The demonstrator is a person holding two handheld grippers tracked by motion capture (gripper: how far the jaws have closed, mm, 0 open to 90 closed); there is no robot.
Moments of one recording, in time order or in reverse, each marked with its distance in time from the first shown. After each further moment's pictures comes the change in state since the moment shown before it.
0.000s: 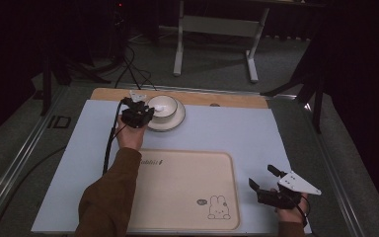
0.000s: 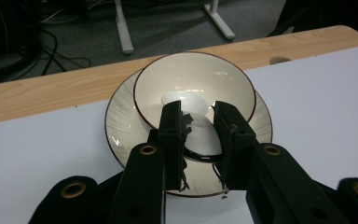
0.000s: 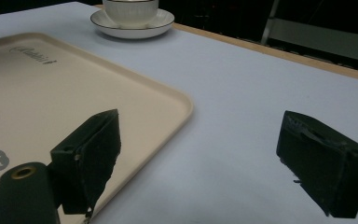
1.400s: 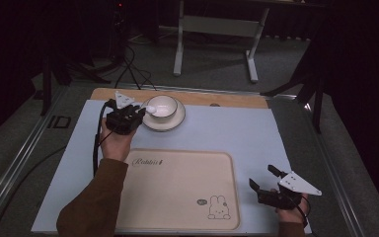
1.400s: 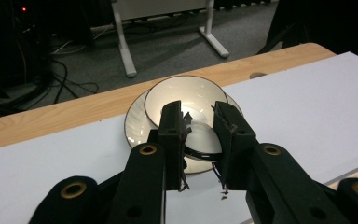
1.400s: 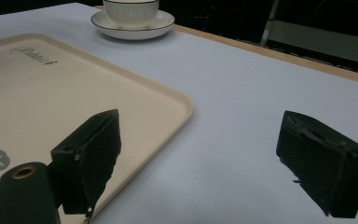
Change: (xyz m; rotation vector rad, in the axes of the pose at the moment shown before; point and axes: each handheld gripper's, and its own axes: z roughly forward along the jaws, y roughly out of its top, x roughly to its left) left arm -0.006 0.004 -0.081 -0.080 0.007 0.063; right arm 0.001 0.000 -0.001 -0.004 -0.002 -0.005
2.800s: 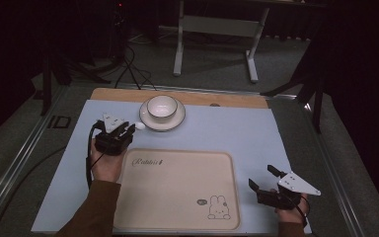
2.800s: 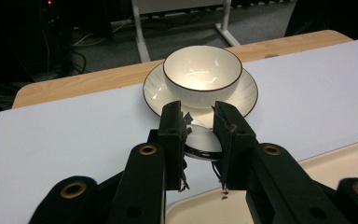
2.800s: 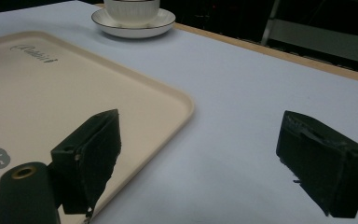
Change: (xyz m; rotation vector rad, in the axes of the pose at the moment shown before) left arm -0.002 -0.048 -0.032 -0.005 0.069 -0.029; right arm 0.001 0.000 0.001 0.006 0.001 -0.004
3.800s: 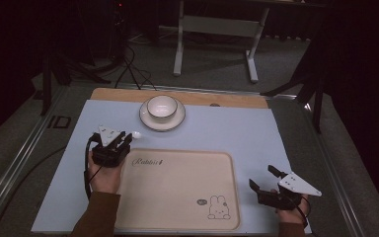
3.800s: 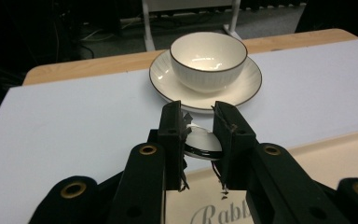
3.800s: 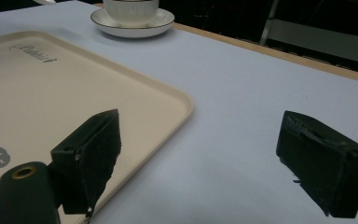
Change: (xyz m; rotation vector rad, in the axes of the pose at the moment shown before) left arm -0.006 -0.027 -0.013 -0.007 0.029 -0.044; right arm 0.000 0.000 -0.002 -0.001 -0.004 -0.001
